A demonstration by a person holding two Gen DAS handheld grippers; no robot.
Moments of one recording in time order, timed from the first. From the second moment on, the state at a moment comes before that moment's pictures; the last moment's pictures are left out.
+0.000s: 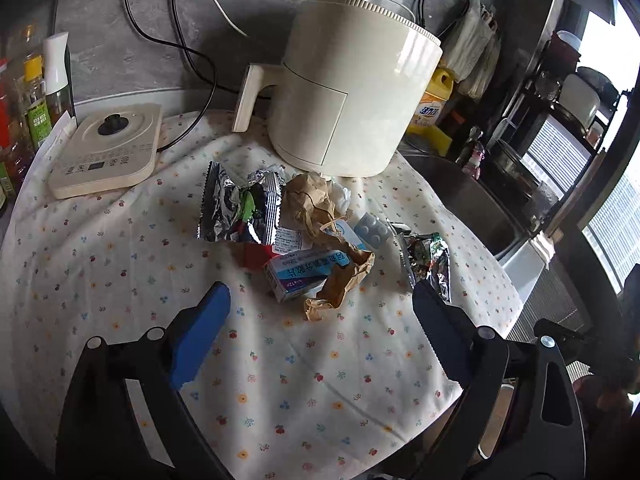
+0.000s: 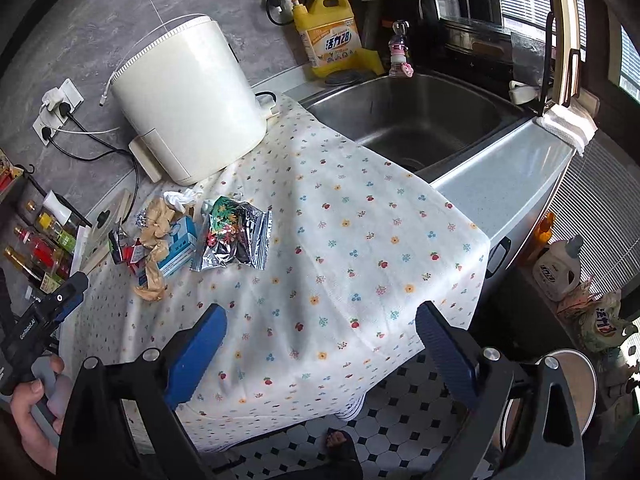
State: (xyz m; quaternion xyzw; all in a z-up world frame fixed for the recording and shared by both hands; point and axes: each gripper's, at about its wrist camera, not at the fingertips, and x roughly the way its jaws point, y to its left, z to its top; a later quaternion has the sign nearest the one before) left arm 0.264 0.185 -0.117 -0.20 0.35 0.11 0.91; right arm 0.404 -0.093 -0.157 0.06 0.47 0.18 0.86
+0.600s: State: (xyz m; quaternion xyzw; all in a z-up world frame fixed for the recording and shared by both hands) left arm 0.345 0.255 -0.149 -0.19 0.38 0.13 0.90; right arm 0.420 -0.052 -0.160 0.05 0.48 0.13 0.87
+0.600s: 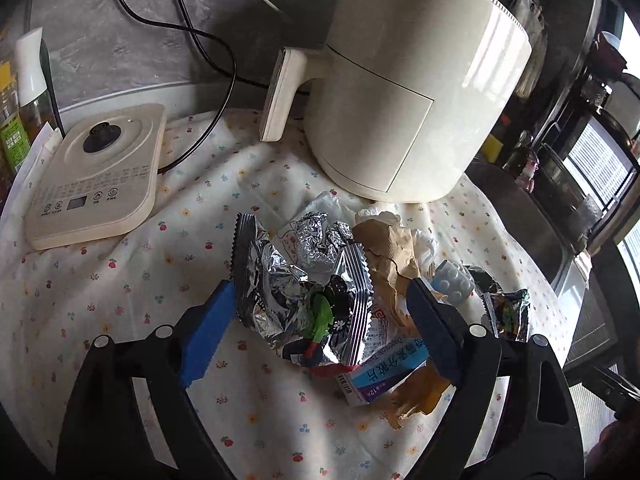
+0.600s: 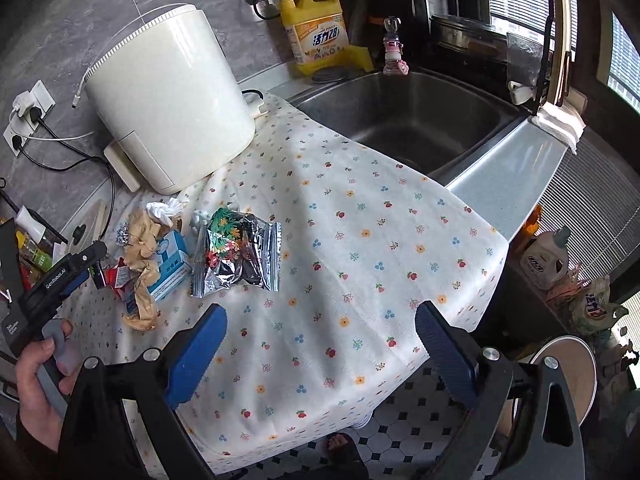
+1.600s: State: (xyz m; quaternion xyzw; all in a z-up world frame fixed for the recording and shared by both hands) left arm 0.160 0.309 -0.111 -0.27 0.28 0.27 0.88; right arm 0.502 0.059 -0.217 -0.03 0.52 0.21 0.83
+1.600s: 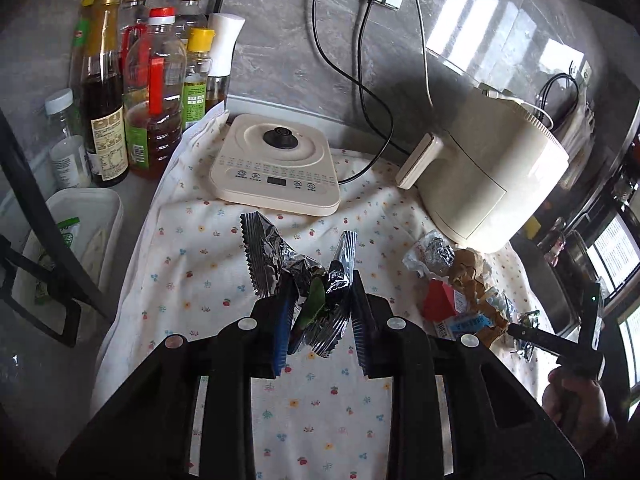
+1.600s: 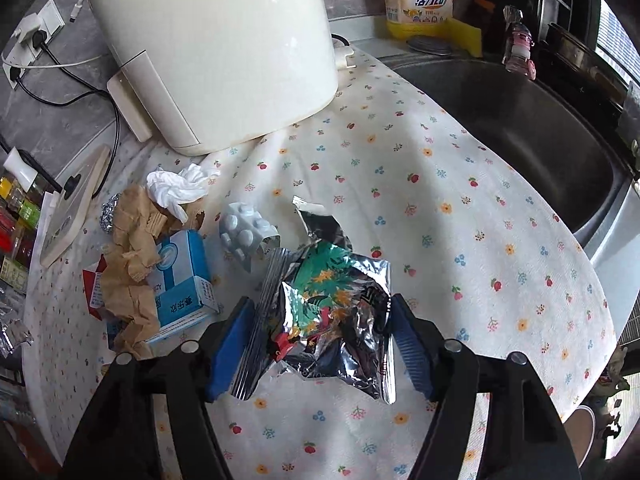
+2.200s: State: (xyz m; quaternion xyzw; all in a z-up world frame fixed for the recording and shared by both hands) left arm 0.089 0.216 -0.101 -0.29 0.26 0.32 0.86; right arm 0.443 0.011 -0.181 -0.05 0.48 0.28 0.83
